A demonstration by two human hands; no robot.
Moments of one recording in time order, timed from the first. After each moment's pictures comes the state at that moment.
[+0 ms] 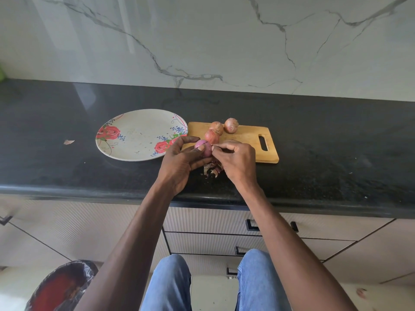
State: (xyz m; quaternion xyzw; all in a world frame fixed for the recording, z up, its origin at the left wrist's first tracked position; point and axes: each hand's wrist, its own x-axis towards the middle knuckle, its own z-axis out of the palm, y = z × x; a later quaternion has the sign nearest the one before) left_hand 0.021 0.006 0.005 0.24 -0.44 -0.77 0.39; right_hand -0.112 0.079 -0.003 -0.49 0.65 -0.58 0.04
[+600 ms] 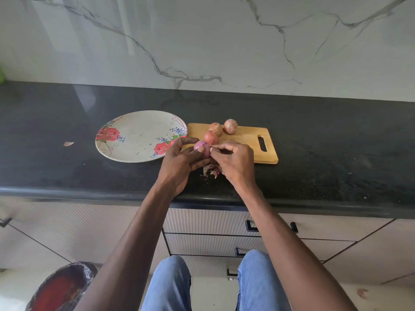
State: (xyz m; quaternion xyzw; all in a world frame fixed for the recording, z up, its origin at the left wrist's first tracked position) left_hand 0.020 0.006 0.005 0.23 -0.43 -0.78 0.39; right_hand -0.109 0.079 0.000 -0.47 0.65 -0.59 0.06
